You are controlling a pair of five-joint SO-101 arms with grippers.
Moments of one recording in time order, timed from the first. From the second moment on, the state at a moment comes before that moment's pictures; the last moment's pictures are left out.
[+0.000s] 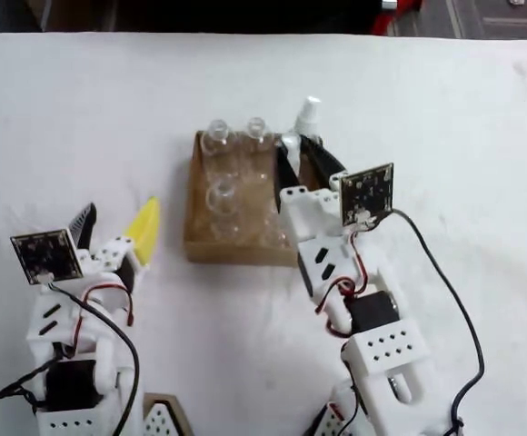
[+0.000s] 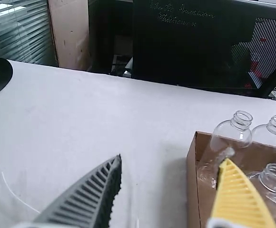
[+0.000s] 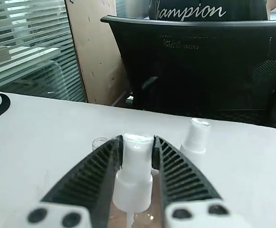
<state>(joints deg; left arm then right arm) -11.7 -104.0 84.4 45.8 8.0 -22.2 -57.1 69.8 -1.1 -0.7</state>
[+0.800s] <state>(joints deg) -11.7 -104.0 84.4 45.8 8.0 -22.2 -58.1 74.3 -1.9 -0.8</state>
